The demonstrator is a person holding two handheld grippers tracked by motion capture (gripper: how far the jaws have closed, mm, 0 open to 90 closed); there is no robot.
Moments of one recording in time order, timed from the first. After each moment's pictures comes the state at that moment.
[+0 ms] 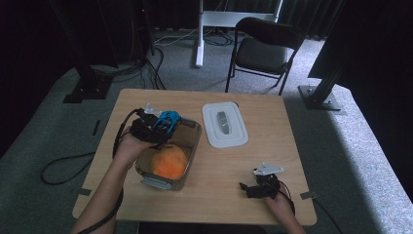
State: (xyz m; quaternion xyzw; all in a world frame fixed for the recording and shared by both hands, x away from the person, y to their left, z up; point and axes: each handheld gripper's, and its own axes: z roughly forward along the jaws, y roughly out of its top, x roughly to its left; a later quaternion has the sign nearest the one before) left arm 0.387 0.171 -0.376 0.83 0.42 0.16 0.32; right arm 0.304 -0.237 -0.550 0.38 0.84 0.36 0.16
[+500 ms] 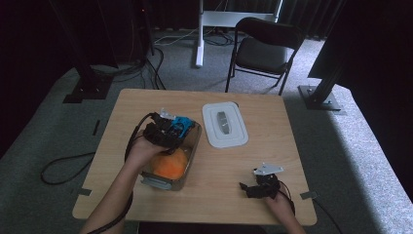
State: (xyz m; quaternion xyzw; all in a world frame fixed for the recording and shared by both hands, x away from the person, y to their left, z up) left arm 0.383 0.134 -0.387 0.85 0.41 0.15 0.30; right arm 0.304 -0.237 -0.550 0.38 0.84 0.36 0.16
